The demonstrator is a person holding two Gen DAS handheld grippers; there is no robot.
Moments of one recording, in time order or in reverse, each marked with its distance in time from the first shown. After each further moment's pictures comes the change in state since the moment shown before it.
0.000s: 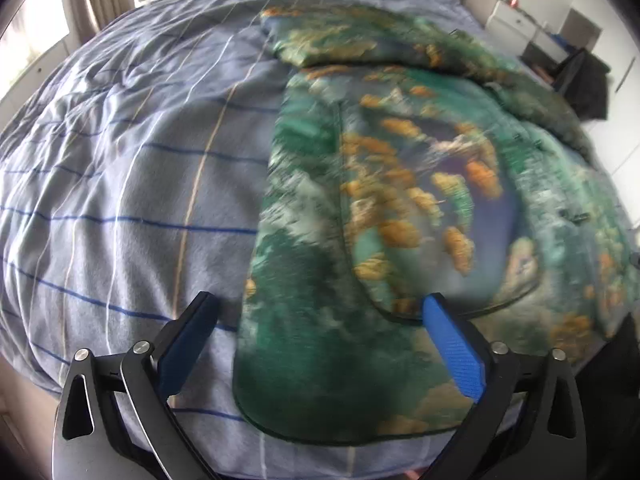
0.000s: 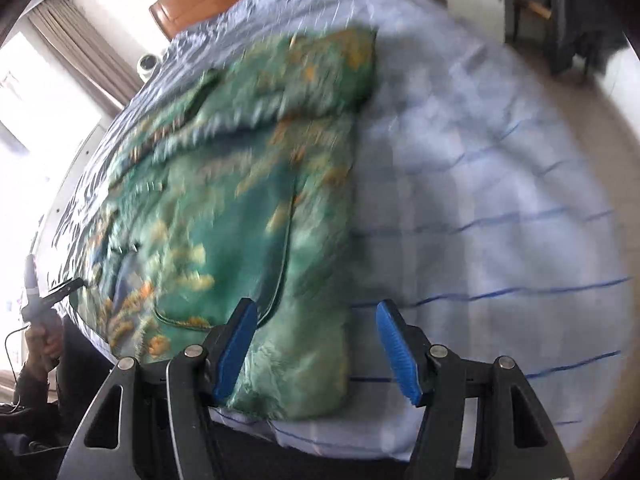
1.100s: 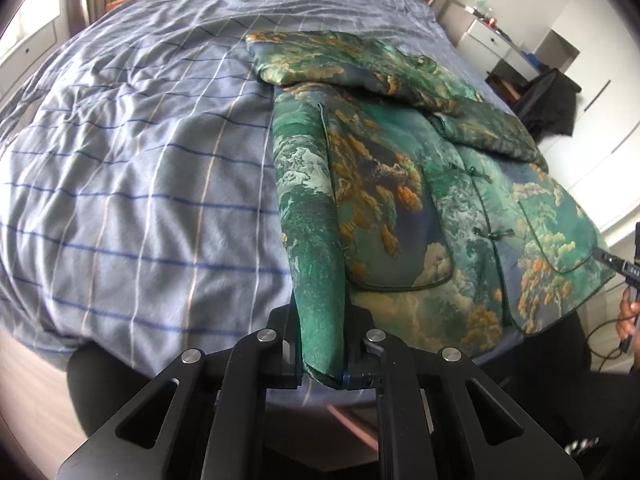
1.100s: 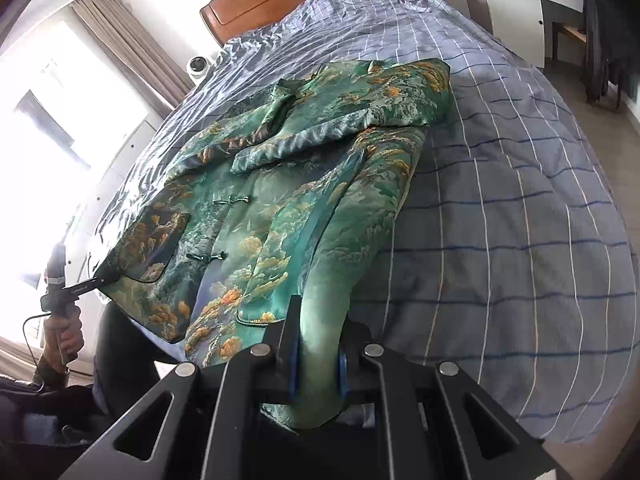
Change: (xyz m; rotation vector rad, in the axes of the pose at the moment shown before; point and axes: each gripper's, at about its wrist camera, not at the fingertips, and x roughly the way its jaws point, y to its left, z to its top) left arm -0.092 0.008 -0.020 -0.028 0.008 -0.166; right arm -0.056 0.059 -0.004 -0.089 -0.070 0.133
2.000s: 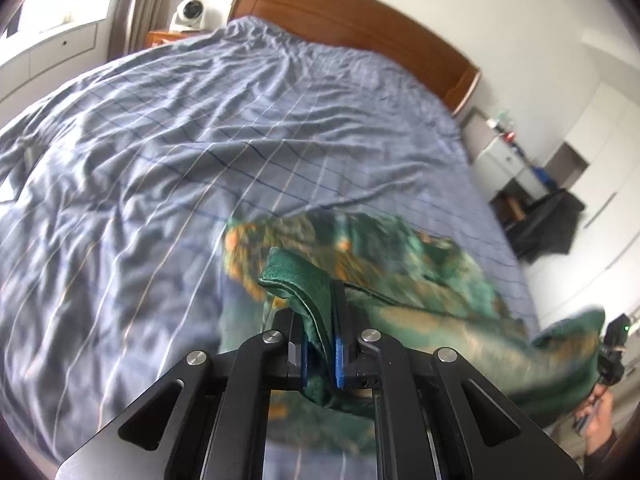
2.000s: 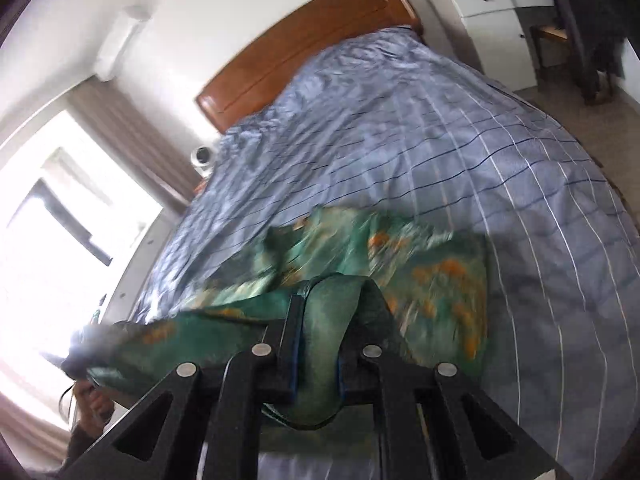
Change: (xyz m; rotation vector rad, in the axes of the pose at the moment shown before) left arm 0.026 0.032 0.198 -0.217 -0.303 -0.029; right arm 0.046 -0.031 0.172 0.174 -0.272 0.082
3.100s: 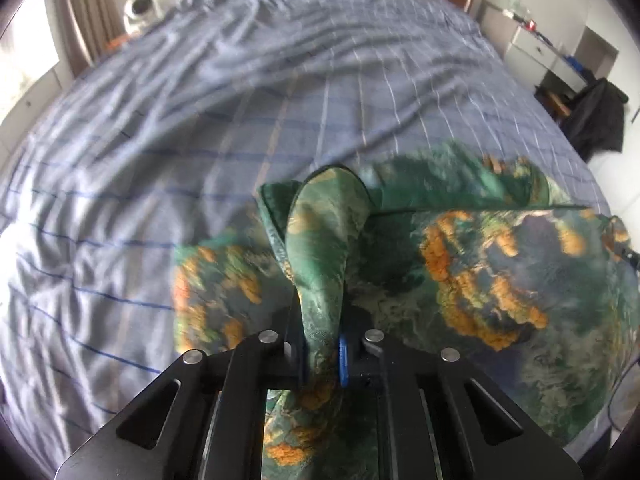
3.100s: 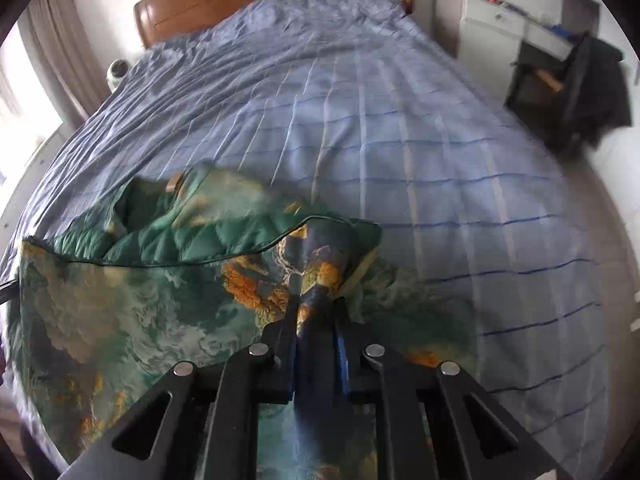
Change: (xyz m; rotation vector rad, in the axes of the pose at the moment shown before) left arm 0.102 -0.043 0.011 0.276 0.197 0.208; right arm 0.129 0.002 0.029 -0.245 0.136 -0.438
